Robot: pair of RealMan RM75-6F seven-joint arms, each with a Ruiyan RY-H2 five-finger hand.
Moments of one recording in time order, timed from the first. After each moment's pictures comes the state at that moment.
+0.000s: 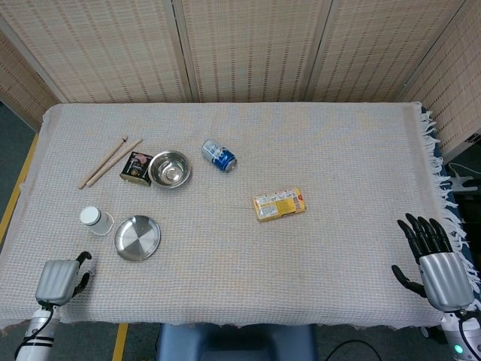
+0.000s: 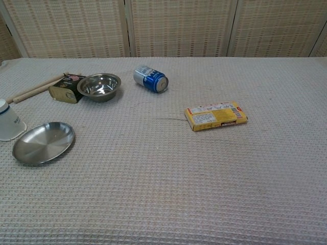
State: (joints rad) left arm -0.15 -1.45 -0.02 -1.30 1.39 1.30 0.30; right arm 0.05 -1.12 0.01 -1.62 -1.64 1.57 -0.07
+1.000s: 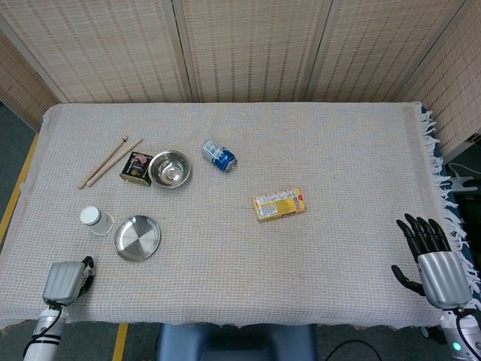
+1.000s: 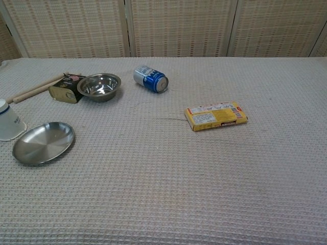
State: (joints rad) left arm -0.16 -1.54 -0.01 -1.17 1.39 1.28 0.29; right arm 0.05 -1.12 0.01 -1.63 -1.62 1.53 -0.09
